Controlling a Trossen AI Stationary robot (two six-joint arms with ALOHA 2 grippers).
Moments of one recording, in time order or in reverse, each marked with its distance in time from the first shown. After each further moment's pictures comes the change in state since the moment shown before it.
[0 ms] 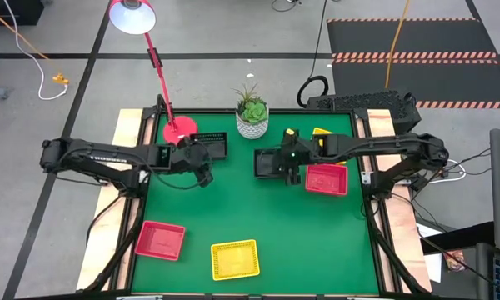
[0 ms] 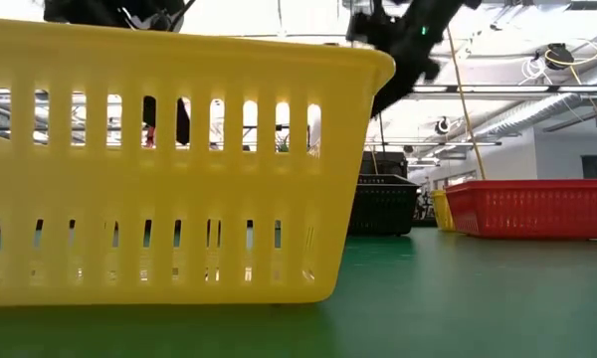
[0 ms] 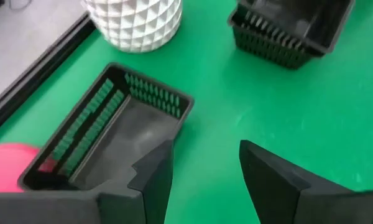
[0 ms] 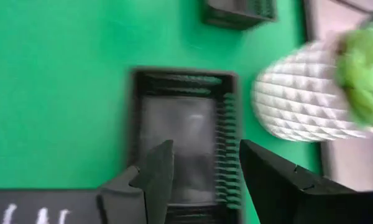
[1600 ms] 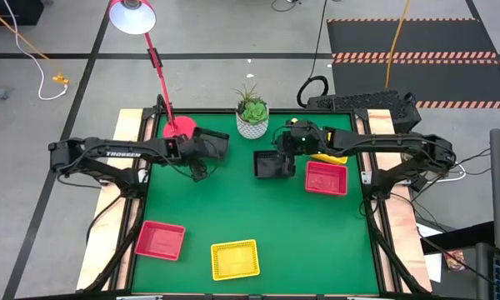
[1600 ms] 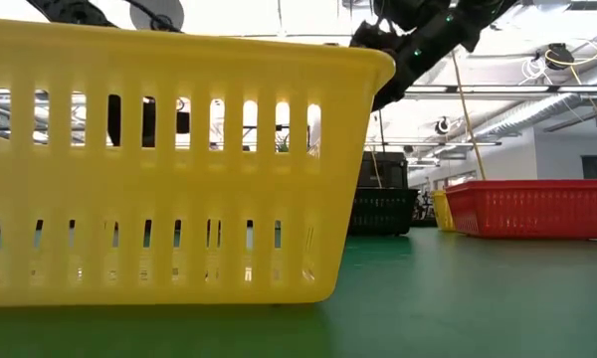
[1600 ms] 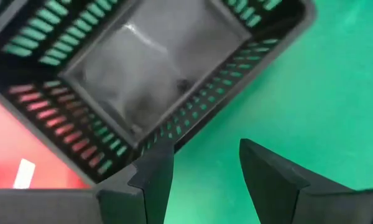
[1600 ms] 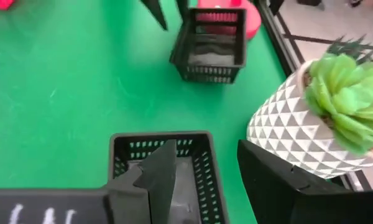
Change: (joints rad) left arm 0.246 0.128 -0.114 -0.010 0.127 0.215; right arm -0.135 -0.077 -0.194 0.406 -0.222 0.052
